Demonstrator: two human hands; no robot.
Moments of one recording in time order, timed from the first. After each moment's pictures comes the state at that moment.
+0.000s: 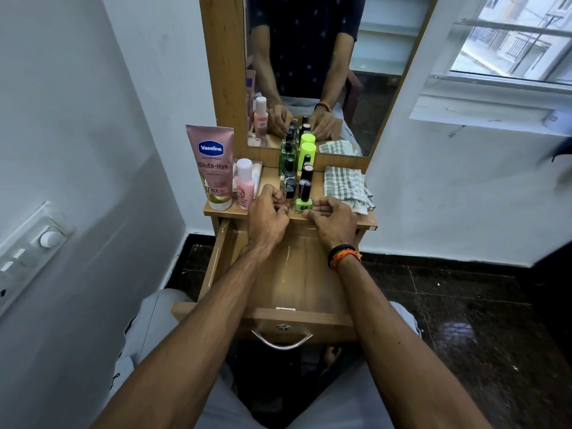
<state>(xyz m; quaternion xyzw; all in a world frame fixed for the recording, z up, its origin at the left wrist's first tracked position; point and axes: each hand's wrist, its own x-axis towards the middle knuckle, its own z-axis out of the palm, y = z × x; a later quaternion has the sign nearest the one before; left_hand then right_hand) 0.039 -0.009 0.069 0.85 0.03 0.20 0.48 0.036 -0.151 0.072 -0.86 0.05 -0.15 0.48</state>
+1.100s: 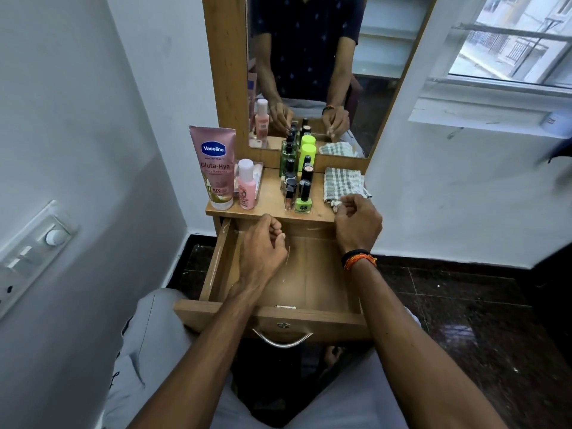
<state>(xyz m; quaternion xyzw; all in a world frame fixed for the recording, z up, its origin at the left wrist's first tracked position) -0.030 -0.003 0.054 0.87 0.01 0.18 0.46 0.034 -0.181 0.071 -0.86 0.10 -0.31 0.39</state>
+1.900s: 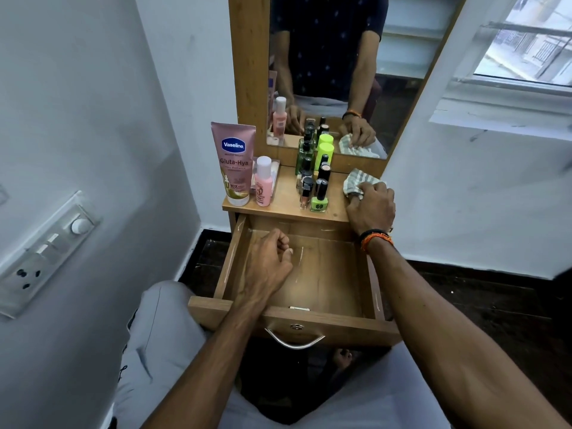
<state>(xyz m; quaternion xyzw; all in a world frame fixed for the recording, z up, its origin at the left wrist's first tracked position) -0.052 0.012 0.041 0.89 0.02 0.12 0.44 0.071 -0.187 0.082 -0.95 0.08 -0.20 0.20</state>
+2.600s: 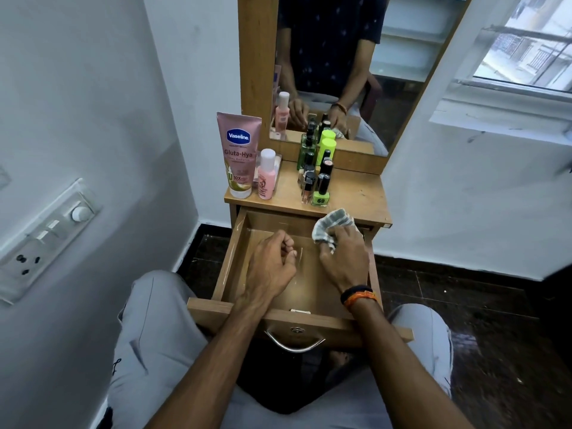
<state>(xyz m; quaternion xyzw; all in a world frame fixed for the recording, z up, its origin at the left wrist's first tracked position) -0.073 0.008 0.042 0.89 0.01 0.11 0.44 -0.034 -0.149 0.038 -0.95 -0.02 -0.17 0.25</state>
